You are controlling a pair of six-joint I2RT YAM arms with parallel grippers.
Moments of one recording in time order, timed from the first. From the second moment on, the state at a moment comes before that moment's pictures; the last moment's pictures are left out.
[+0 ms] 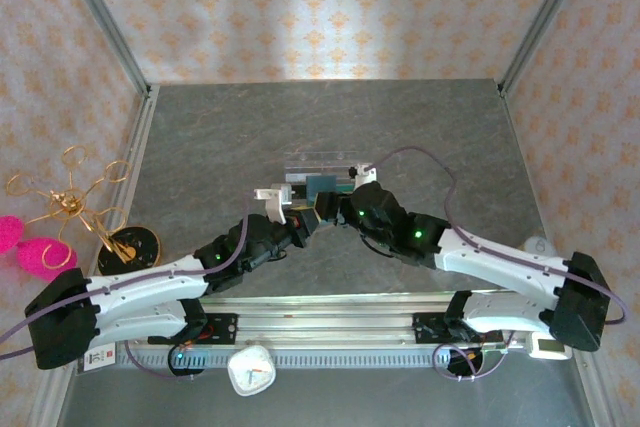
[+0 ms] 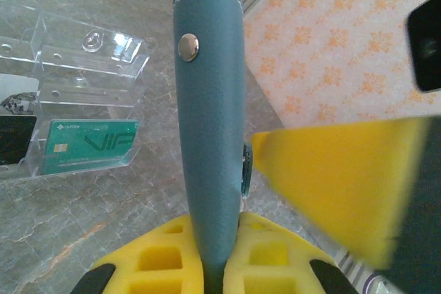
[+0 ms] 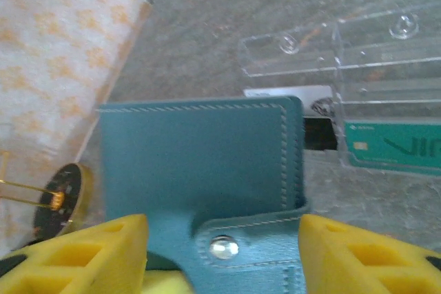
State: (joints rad) left arm -0.94 1.01 0.43 0.37 -0.21 -0.79; right arm 1.01 1.16 0.82 -0.18 0.26 0.80
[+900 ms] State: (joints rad) left arm -0.95 0.92 0.40 0.29 -0.23 -0.81; right arm 0.92 1.03 0.67 -0.19 0.30 0.74
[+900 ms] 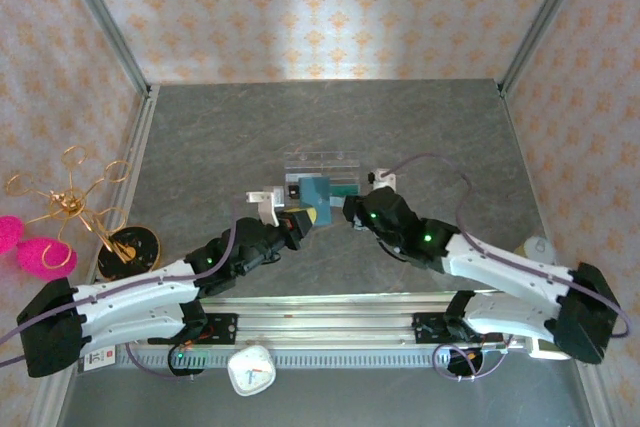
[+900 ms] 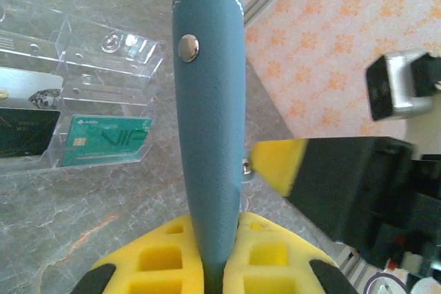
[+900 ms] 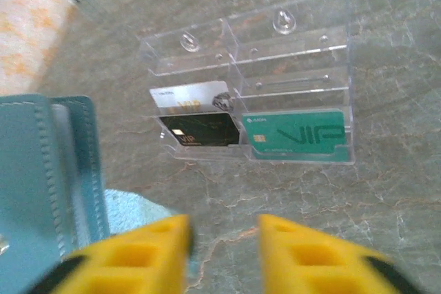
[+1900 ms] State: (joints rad) left arm -0.95 0.89 0.33 0.38 -0.20 -0.90; right arm 0.89 1.03 0.55 0.12 0.05 0.78
